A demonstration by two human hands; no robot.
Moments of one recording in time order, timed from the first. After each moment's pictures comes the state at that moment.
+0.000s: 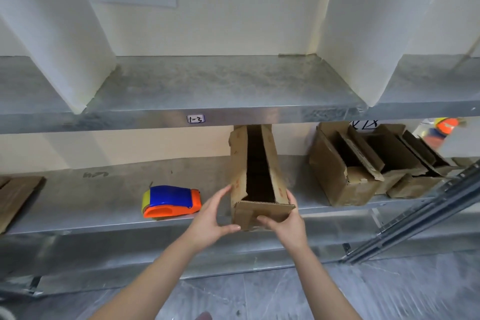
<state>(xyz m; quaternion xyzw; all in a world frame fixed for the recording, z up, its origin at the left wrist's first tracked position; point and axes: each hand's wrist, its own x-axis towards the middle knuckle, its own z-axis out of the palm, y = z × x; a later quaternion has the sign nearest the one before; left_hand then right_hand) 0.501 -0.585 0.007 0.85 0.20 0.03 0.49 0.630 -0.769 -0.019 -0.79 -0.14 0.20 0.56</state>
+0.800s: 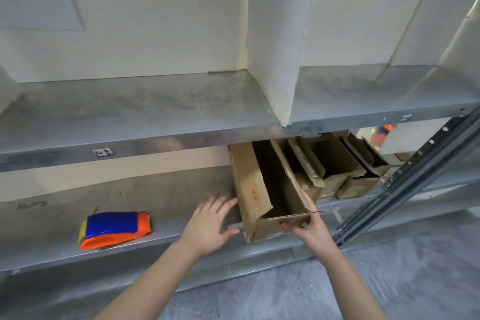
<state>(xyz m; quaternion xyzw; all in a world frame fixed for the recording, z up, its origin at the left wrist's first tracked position) 0.608 -0.661 0.027 0.98 0.07 -0.05 0.16 0.731 -0.914 0.028 -0.78 -0.16 0.20 0.58</state>
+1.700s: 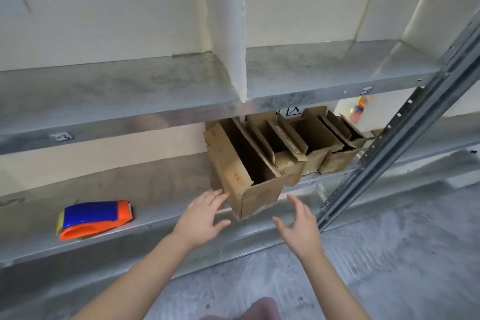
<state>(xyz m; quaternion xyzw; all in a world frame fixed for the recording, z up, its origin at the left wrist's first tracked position) 0.606 -0.705 0.015 0.98 0.04 -0.04 0.17 0.692 -0.958 0.006 -0.93 -0.11 0.09 0.35</state>
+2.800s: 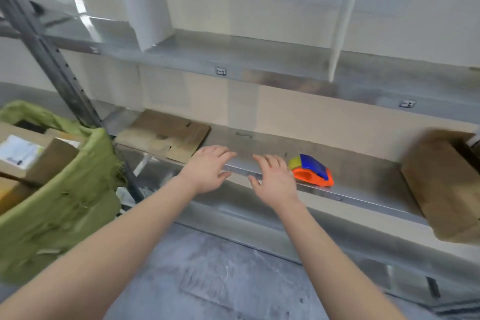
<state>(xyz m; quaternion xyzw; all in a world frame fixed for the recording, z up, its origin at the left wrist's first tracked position) 0.161 -0.395 0.102 0.97 0.25 0.06 0.02 0.322 -0.523 0.074 -0.83 -0.54 0.04 0.13</state>
